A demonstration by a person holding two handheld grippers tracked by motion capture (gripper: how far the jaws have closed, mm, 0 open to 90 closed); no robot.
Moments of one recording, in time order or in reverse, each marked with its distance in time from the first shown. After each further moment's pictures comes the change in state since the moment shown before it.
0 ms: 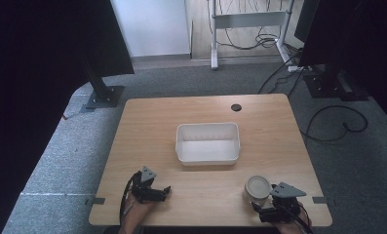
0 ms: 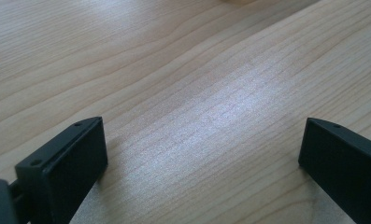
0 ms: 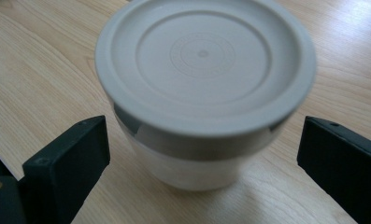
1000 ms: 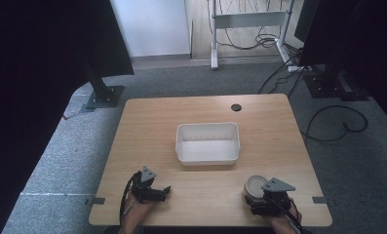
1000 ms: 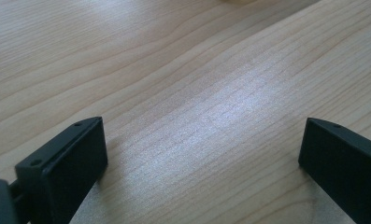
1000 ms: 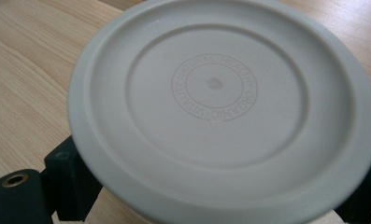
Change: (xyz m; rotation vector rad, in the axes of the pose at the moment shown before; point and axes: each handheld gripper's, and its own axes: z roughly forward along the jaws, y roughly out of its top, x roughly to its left) left arm 0.000 0.000 0.000 0.000 0.000 0.000; right arm 0.007 0.011 0.021 0.004 -0.032 0.041
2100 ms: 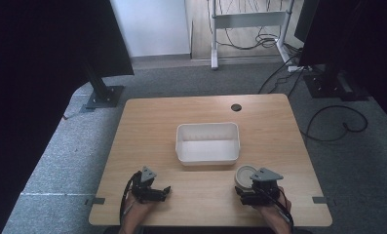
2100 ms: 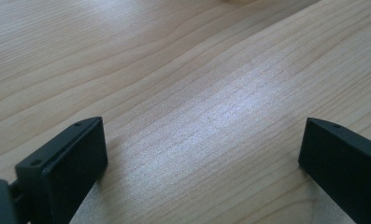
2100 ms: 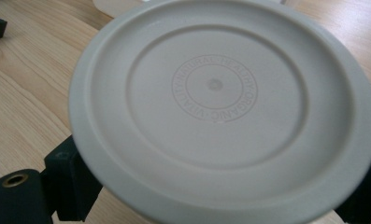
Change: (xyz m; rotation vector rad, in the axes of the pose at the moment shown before) left arm 0.000 0.000 0.000 0.000 0.000 0.000; right arm 0.014 0.041 0.013 -0.013 0.002 -0.045
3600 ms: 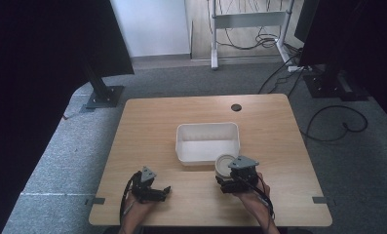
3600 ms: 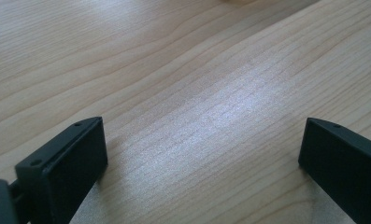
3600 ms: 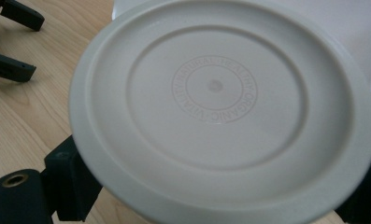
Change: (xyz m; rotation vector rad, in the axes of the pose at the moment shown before) left arm 0.000 0.000 0.000 0.000 0.000 0.000; right arm 0.026 0.053 0.033 -0.030 0.051 -0.068
